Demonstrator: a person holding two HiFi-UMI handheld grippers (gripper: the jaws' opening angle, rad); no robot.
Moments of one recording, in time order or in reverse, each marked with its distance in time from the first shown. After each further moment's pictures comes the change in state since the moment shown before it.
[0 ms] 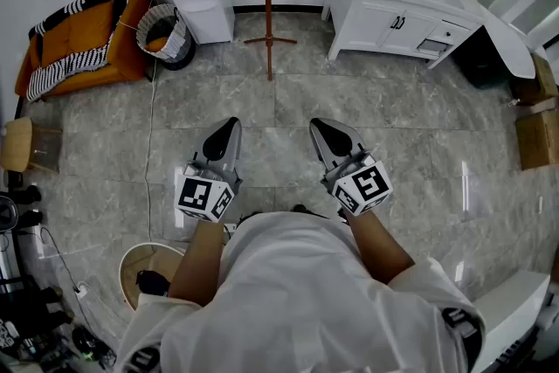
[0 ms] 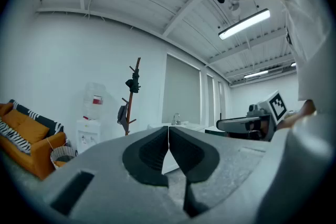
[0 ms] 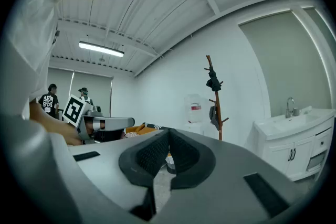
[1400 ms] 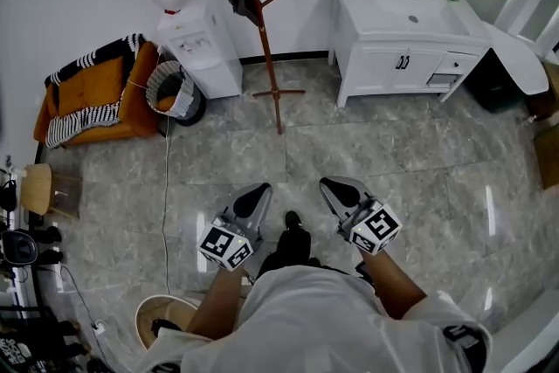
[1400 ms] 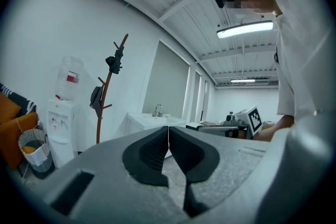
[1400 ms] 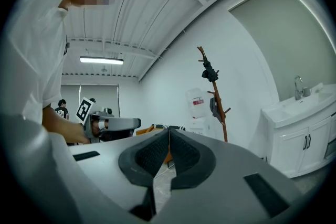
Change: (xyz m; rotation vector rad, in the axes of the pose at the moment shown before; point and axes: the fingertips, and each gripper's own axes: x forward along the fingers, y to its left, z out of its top) left arm 0.118 -0.050 -0.043 -0.103 0.082 -0.198; right arm 0.007 -0.114 -0.040 0.099 0.000 0.135
